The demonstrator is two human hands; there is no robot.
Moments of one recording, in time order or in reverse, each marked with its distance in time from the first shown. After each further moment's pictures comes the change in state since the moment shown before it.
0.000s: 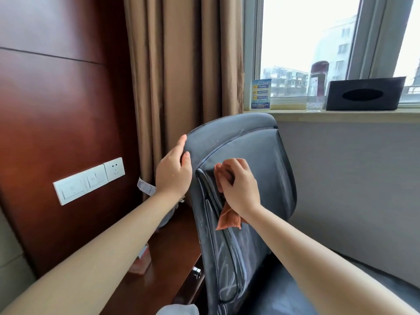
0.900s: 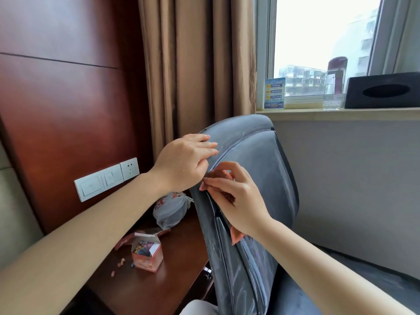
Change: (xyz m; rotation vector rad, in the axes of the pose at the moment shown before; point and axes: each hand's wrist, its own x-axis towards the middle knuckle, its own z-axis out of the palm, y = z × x) left_hand 0.010 0.037 -0.045 0.556 -0.296 0.654; right_hand -0.025 -0.021 -0.010 0.118 -0.011 -0.512
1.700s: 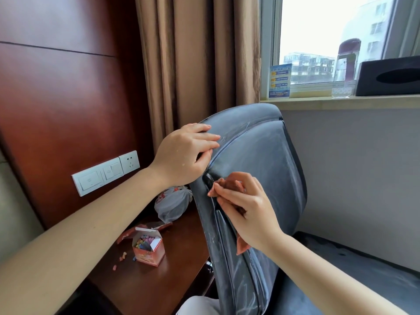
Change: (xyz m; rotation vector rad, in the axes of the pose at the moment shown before) left_hand 0.006 -0.009 0.019 -0.059 0.072 0.018; right_hand -0.031 0.015 0.004 -0.032 0.021 0.057
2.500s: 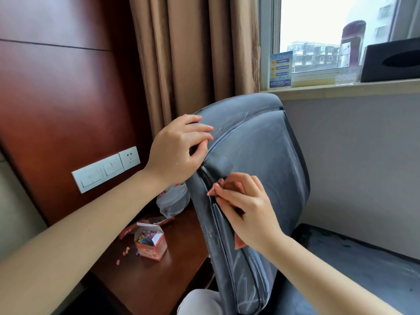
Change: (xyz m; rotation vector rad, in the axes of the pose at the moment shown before) left_hand -0.006 0.003 0.014 -0.051 0.238 -0.025; right_hand -0.014 0.006 0.004 -0.004 0.083 -0.027
